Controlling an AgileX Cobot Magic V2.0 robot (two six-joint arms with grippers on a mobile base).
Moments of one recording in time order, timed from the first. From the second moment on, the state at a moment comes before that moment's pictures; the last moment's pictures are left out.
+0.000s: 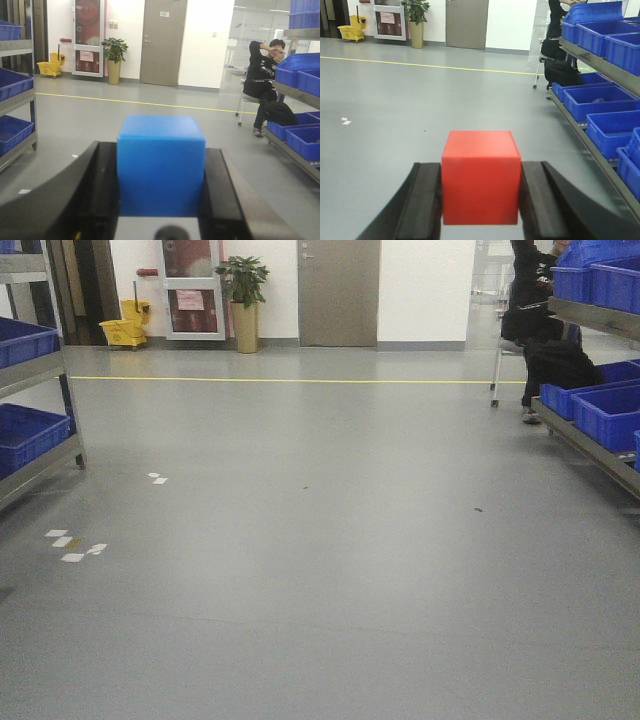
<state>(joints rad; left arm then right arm) -0.10 0.34 -0.41 -0.31 0.07 0.20 -0.04 0.50 -0.32 -0.10 -0.09 0.11</state>
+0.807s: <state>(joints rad) -0.10 0.34 -0.41 -0.31 0.07 0.20 -0.04 0.50 -0.32 -0.10 -0.09 0.11</state>
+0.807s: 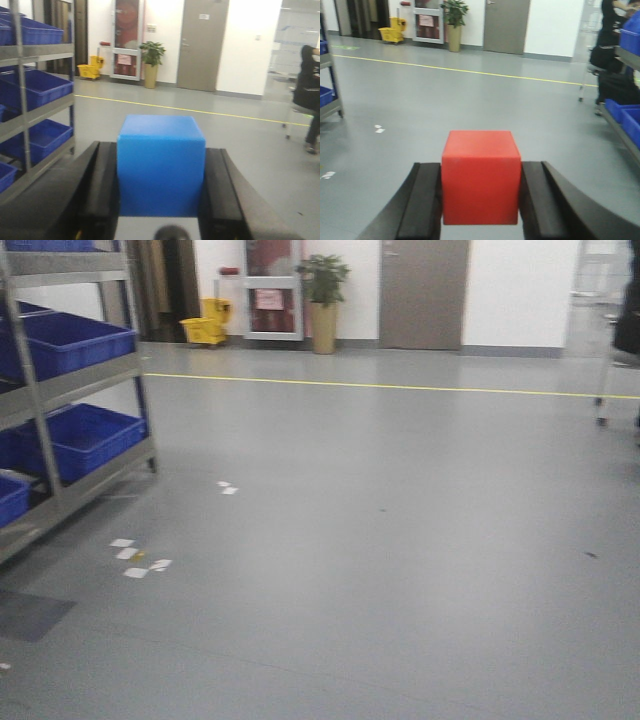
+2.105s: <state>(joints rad) -0.10 0.34 -0.41 -0.31 0.07 0.20 -0.04 0.50 -0.32 -0.10 -0.09 0.11</state>
